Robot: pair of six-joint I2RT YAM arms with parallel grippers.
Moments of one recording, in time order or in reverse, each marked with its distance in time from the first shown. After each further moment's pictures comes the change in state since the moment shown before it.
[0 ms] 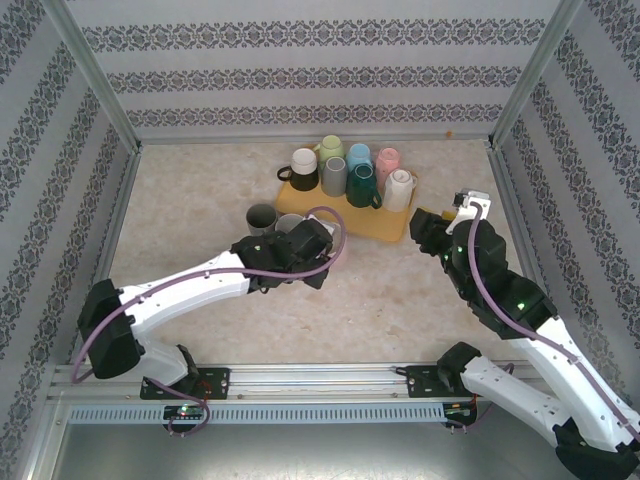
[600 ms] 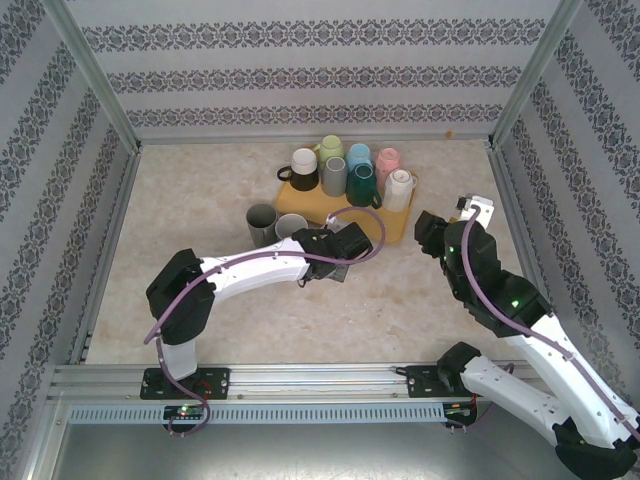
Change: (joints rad) left arm -0.024 0.369 0.221 -0.101 -0.204 -0.157; right arm 0.000 0.004 -0.033 -0.032 0.085 0.058
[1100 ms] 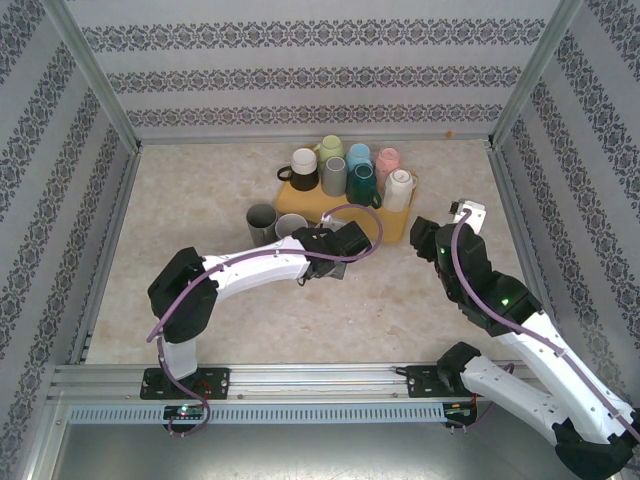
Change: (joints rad) left arm 0.020 0.009 -0.001 -0.001 -0.019 -0.061; right arm 0.000 0.002 -0.061 0.018 -0.011 0.026
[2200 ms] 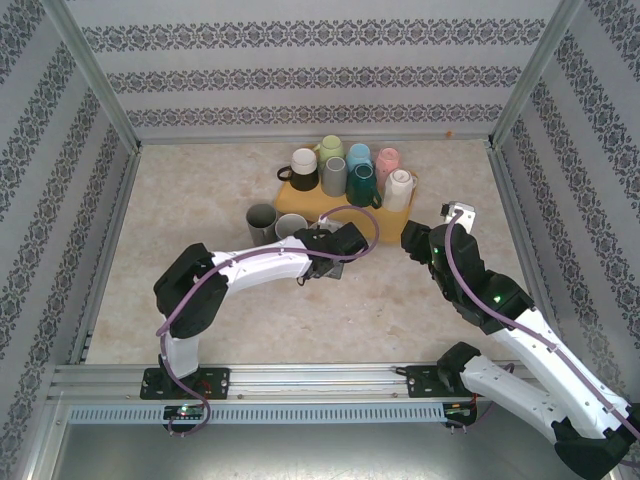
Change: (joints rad) left arm 0.027 0.035 -0.044 0.057 0.014 -0.014; right arm 0.000 0.018 -0.032 0.024 -0.075 0.024
